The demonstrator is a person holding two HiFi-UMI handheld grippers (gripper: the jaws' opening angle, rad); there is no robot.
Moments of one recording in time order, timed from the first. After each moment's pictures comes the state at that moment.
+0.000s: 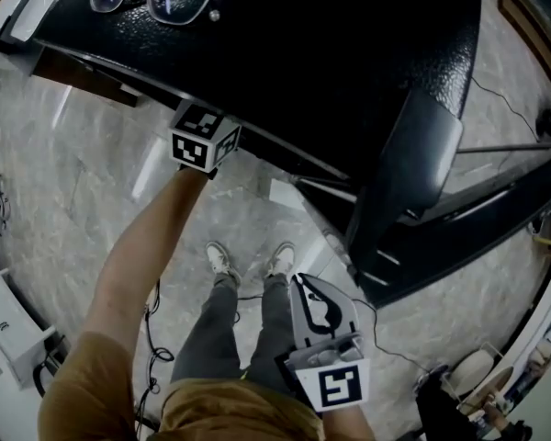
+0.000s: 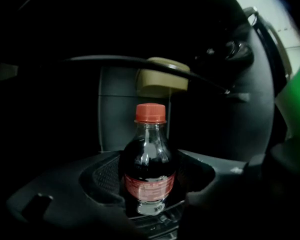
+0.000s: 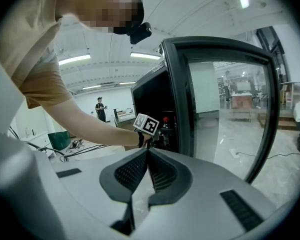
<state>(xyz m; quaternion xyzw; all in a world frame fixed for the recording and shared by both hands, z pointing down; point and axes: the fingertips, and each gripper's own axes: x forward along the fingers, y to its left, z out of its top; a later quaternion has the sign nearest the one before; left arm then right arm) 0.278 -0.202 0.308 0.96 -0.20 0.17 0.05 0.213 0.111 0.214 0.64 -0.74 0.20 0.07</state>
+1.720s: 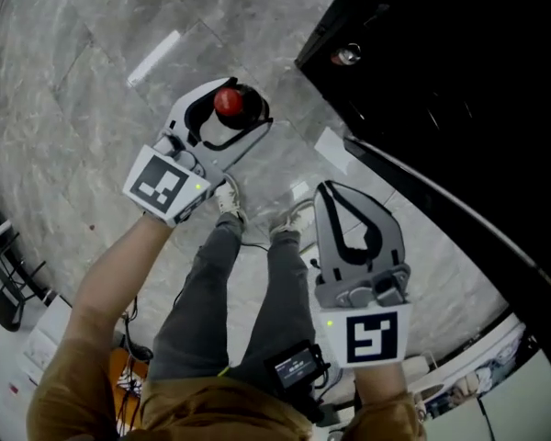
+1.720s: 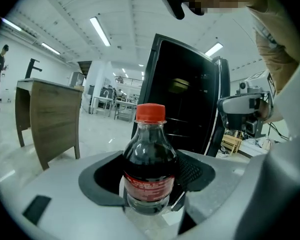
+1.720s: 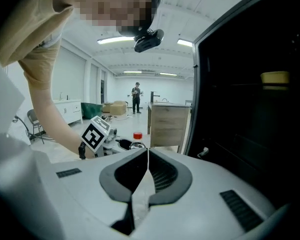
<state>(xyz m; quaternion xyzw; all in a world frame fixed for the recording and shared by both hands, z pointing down) -0.052 -0.129 0.437 0.94 -0.28 0.12 0.14 0.018 -0.041 0.343 0.46 -0.86 0.09 0.21</state>
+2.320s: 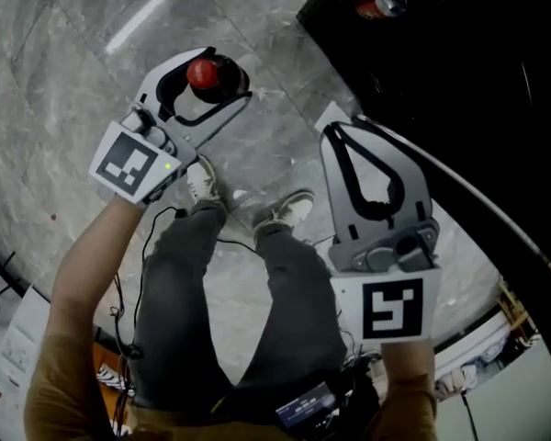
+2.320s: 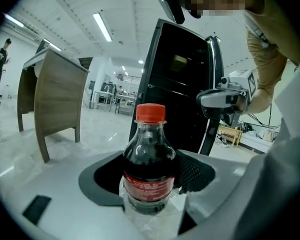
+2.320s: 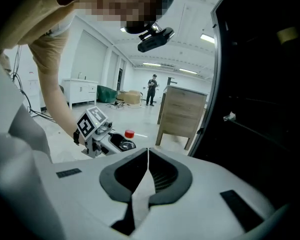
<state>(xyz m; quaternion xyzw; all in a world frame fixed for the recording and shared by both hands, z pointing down) -0.072 -0.103 0.647 0.94 -0.28 0.13 0.14 0.015 -0.055 0.548 0.39 -0.88 0.03 0.27</state>
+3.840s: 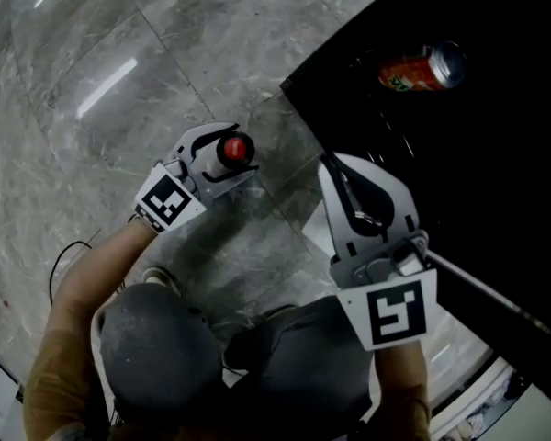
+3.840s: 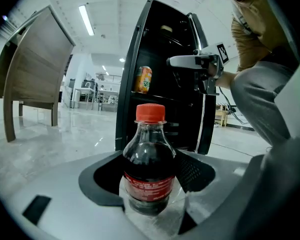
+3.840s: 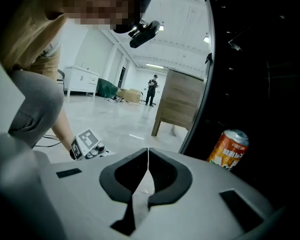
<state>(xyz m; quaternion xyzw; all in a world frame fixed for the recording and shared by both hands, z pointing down) -0.022 -0.131 0.952 0.97 -0.19 0.12 0.08 0.025 -0.130 0.773 0.41 -0.88 -0.02 0.25</state>
